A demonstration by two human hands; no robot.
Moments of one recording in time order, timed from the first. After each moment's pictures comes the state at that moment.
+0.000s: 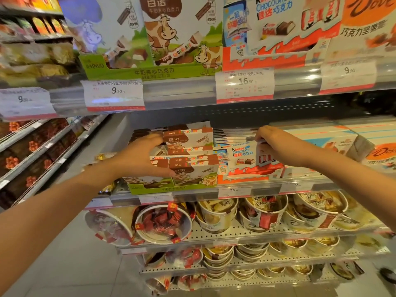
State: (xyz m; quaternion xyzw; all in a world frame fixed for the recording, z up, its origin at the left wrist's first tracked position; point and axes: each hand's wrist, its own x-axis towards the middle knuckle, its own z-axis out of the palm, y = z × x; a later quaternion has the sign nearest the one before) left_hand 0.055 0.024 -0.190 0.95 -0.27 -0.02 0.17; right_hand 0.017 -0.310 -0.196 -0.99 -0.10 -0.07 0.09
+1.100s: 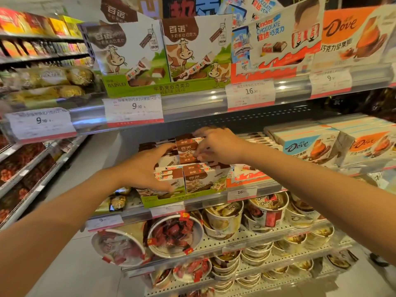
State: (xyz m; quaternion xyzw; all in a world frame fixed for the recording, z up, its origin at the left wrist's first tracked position) left_hand 0.068 0.055 -0.187 0.92 -0.36 -0.07 0.17; right_hand 0.032 -0.175 -0.170 -0.97 -0.22 -0.09 0.04
